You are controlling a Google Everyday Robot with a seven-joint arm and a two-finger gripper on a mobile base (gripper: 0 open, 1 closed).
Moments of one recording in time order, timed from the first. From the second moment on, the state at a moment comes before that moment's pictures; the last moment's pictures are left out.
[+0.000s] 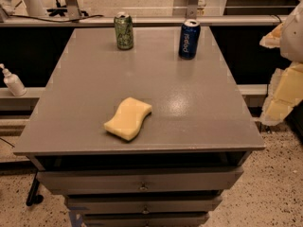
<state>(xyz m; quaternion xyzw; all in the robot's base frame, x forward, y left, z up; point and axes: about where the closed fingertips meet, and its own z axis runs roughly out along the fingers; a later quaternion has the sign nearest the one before) 0.438 -0.216 0.978 -0.60 0.78 -0.04 0.16</state>
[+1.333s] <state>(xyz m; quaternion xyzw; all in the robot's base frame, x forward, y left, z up) 0.485 -0.082 0.900 -0.60 0.75 0.09 0.28</state>
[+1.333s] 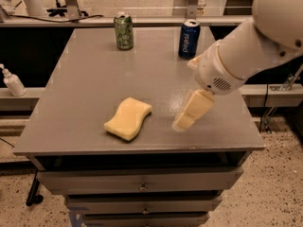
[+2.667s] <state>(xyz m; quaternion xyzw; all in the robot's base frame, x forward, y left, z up) 0.497 0.030 0.840 -0.52 0.77 0.23 0.29</state>
